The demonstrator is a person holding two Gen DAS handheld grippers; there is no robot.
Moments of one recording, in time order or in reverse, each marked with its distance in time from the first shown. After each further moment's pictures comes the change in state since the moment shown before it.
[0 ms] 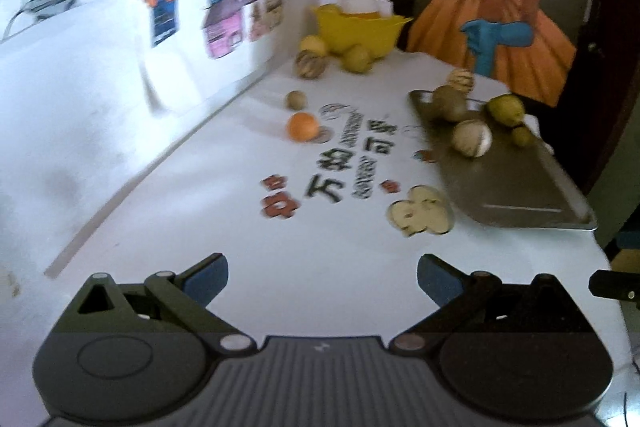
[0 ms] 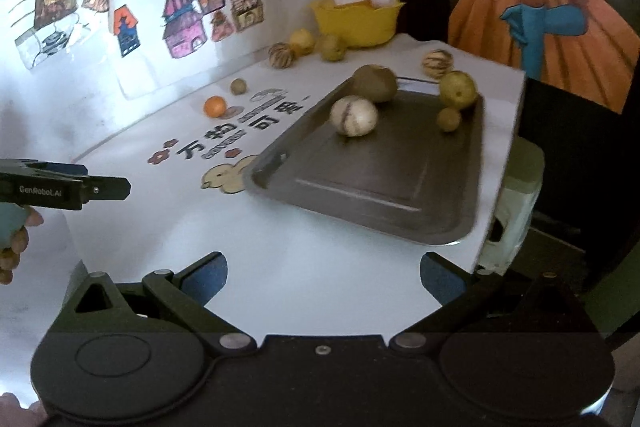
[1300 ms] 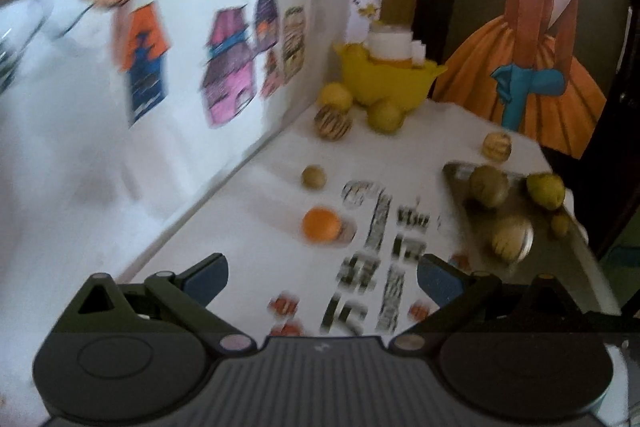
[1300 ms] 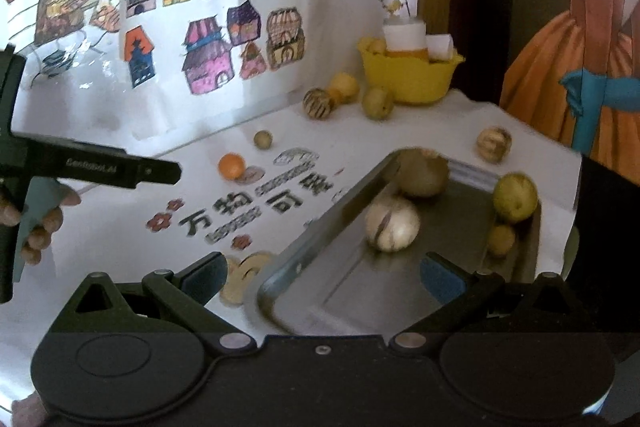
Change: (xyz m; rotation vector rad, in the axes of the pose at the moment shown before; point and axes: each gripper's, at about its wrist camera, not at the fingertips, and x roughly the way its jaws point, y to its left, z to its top) left arm 0.059 0.009 0.090 -0.059 -0.078 0.012; right arm 0.056 0.000 0.092 -0.149 -0.069 0.077
